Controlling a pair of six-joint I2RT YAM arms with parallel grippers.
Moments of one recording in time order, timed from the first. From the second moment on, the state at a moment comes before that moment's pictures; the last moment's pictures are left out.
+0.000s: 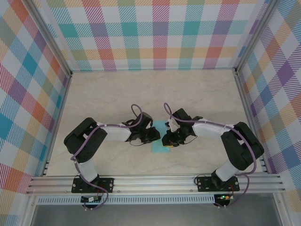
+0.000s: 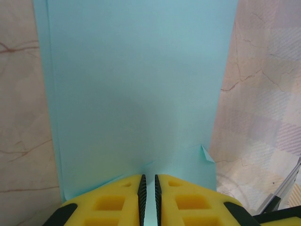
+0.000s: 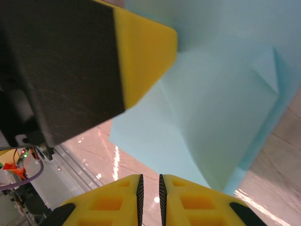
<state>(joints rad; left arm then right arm) -0.76 1.78 0.83 0.02 0.36 -0.99 0.62 1.59 0.80 -0.46 -0.67 0.52</state>
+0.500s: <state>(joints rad) -0.76 1.78 0.83 0.02 0.36 -0.99 0.62 1.69 0.78 -0.41 -0.65 0.53</state>
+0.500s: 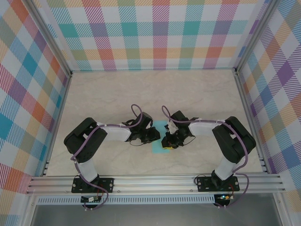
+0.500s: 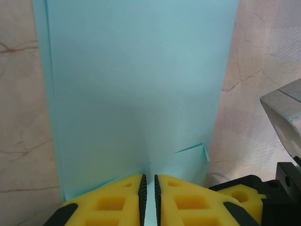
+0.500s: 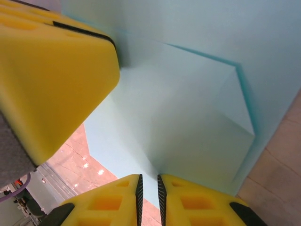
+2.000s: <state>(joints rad) -0.77 1.78 0.84 0.02 0.36 -0.98 0.60 1.40 0.65 -0.34 -0.62 0.70</state>
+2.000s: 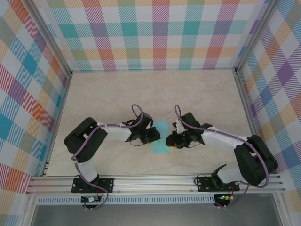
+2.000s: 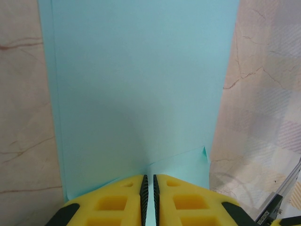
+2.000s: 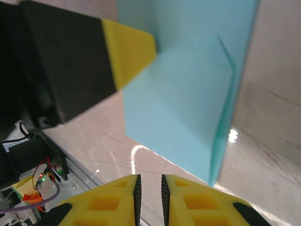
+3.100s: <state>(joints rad) -0.80 1.76 0.85 0.00 0.37 -0.99 0.59 1.61 0.64 -0.26 -0.66 0.69</state>
